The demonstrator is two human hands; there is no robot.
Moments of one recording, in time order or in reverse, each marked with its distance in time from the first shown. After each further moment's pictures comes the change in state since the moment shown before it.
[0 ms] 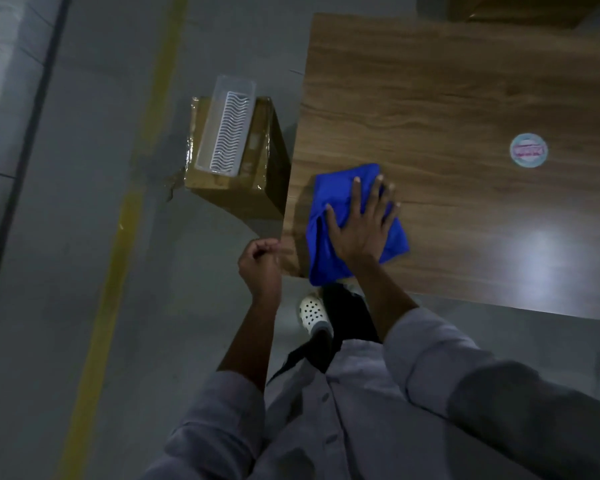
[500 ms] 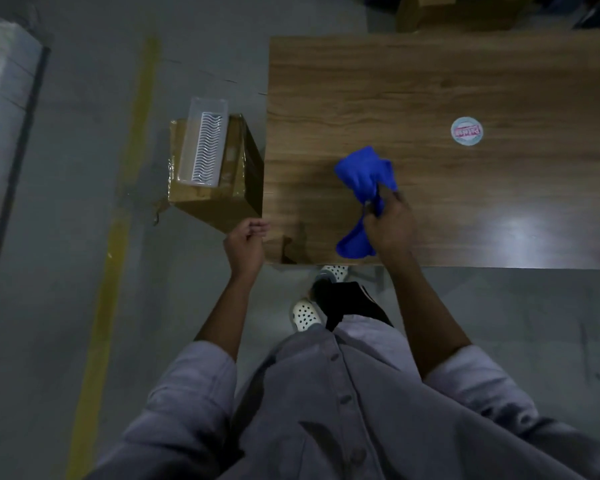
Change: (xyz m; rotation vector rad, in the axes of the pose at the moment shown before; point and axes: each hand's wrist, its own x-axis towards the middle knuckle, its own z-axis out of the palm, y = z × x) left_hand -0.013 0.033 -0.011 0.269 -0.312 0.309; right_hand -0.052 0.072 -0.096 0.483 0.076 0.144
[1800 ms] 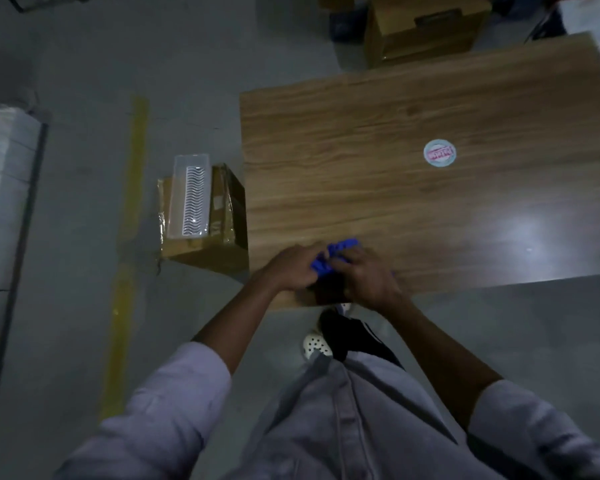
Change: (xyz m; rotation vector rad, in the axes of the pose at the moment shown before) left_hand 0.024 0.091 0.085 0.969 -0.921 0.478; right_hand 0.009 0.052 0.017 -0.275 -0.246 -0.668
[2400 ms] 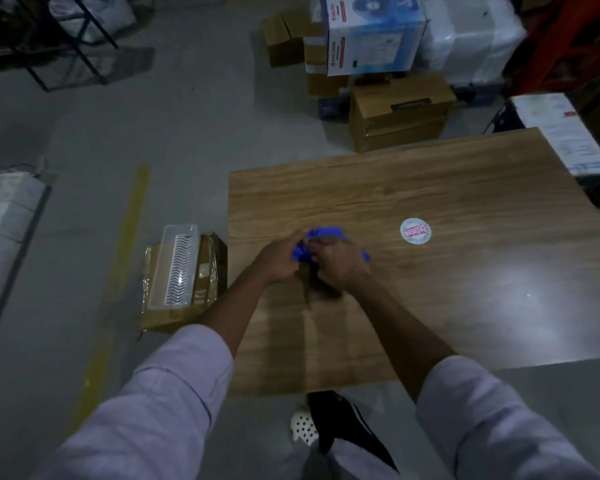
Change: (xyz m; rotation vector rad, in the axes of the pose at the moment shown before) left_hand 0.115 -0.003 -0.106 -0.074 0.271 -0.042; right_hand 0.154 0.059 -0.080 -0.063 0.000 0.116
